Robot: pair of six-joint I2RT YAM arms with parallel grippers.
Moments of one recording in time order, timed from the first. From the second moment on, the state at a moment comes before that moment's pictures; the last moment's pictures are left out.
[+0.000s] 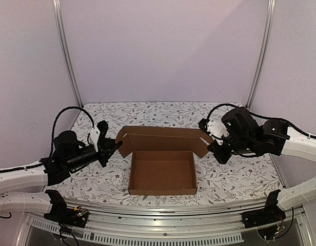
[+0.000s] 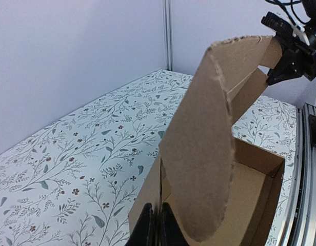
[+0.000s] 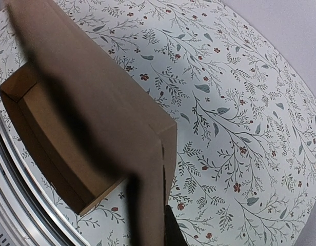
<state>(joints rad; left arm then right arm) -0.72 0.89 0.35 0.38 0.14 0.06 0.95 1.16 1.01 -0.68 0.22 0.02</state>
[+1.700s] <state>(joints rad) -0.73 0.90 0.37 0.36 0.12 0.07 0.80 0.94 0.71 -0.20 -0.14 -0.10</state>
